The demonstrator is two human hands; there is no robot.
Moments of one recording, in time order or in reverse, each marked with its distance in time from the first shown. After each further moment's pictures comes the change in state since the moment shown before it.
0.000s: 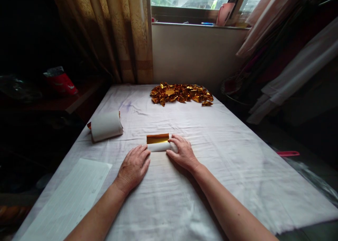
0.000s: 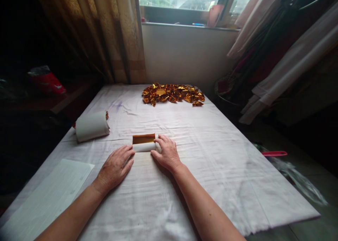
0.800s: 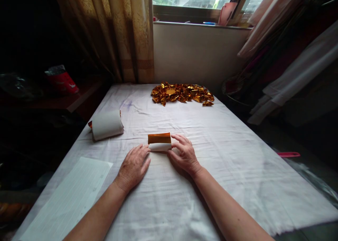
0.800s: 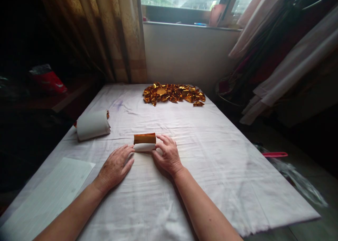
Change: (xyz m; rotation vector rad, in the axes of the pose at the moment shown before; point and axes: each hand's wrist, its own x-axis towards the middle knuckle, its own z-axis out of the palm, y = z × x) left_hand -0.002 -0.001 0.002 0.014 0.021 0.020; right_hand -0.008 -0.005 -0.006 0.037 0.226 -0.240
